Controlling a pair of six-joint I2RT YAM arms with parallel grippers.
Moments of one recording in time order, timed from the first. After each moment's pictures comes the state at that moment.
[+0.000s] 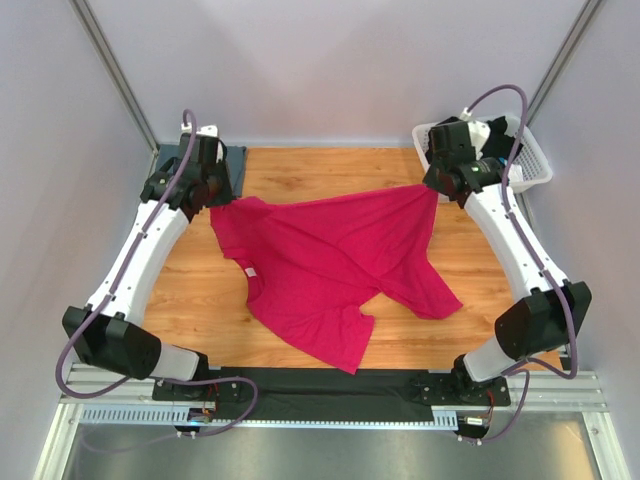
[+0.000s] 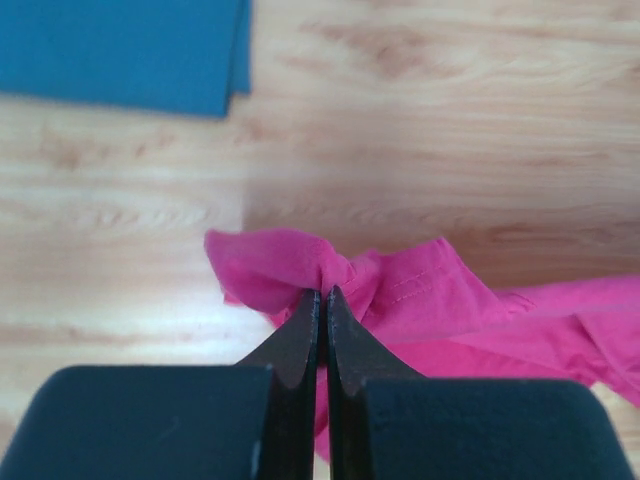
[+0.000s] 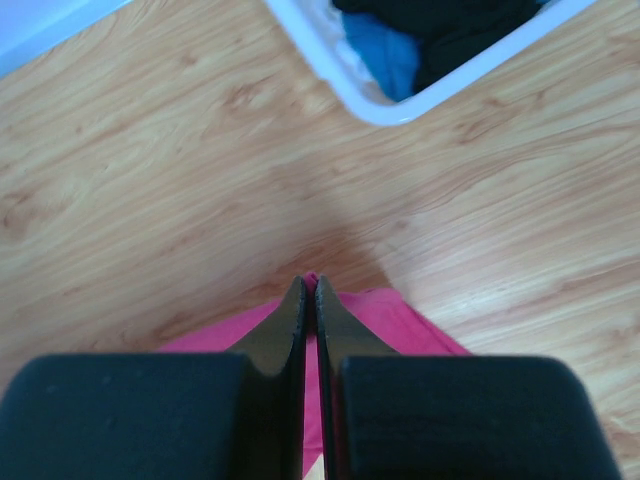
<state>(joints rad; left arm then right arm) -0.25 1.41 1.53 -0.84 -0.15 -0.31 0.25 1.53 1.59 -0.81 0.41 0.59</state>
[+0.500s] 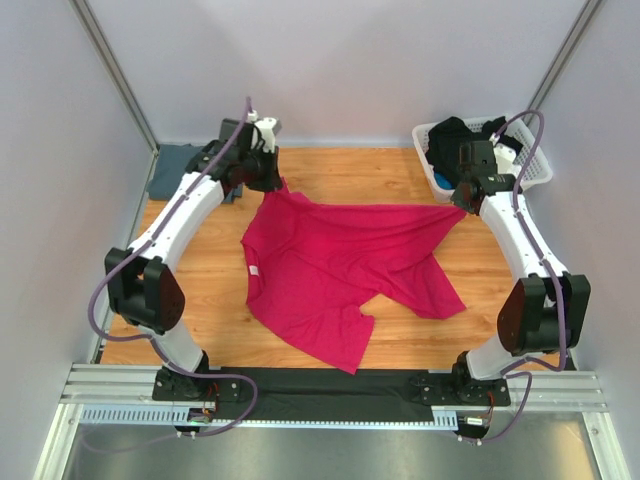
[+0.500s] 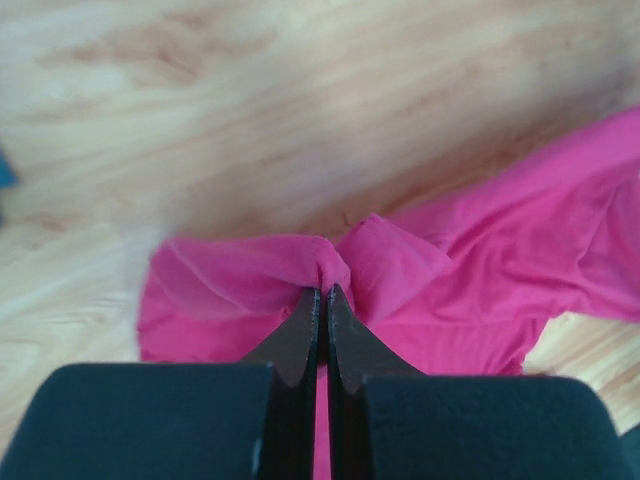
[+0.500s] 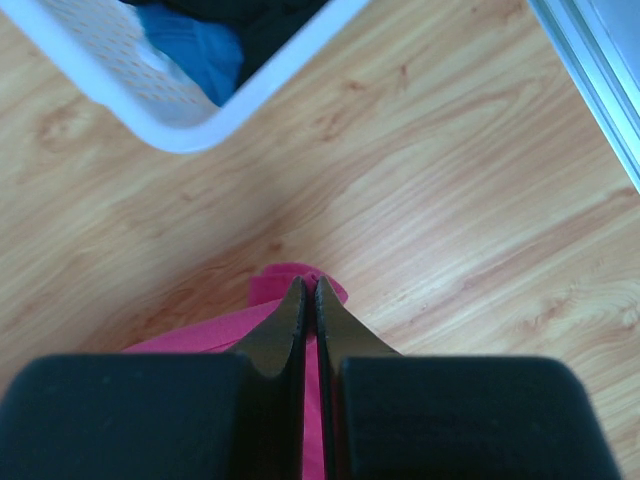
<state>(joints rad) -0.31 1.67 1.64 -0.66 0.24 -0.12 0.08 1.54 1.40 -0.71 0.40 0.54</state>
